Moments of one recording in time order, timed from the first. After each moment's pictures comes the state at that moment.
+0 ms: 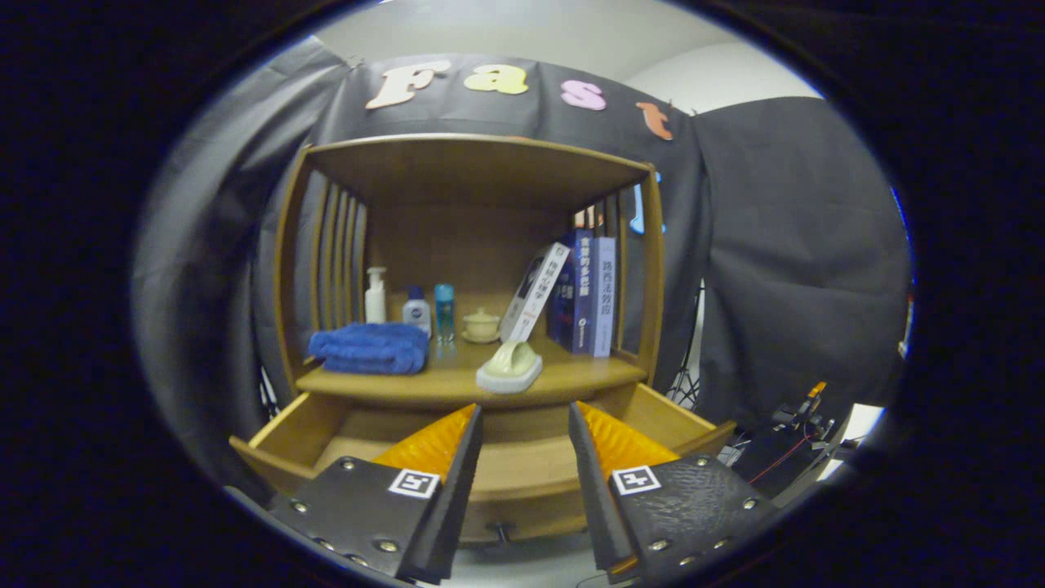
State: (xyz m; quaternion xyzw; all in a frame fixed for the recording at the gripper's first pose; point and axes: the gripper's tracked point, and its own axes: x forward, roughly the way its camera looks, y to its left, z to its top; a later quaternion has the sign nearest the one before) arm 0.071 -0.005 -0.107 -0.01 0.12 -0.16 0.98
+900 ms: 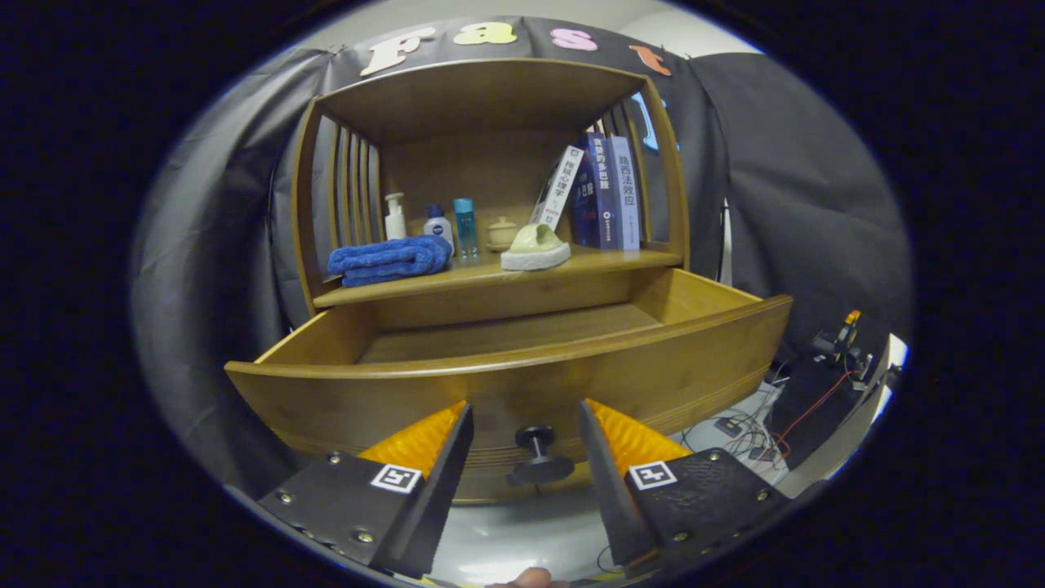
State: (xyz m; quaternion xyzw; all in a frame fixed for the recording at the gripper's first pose) arm 0.051 0.017 -0.218 0.08 0.20 -0.12 0.97
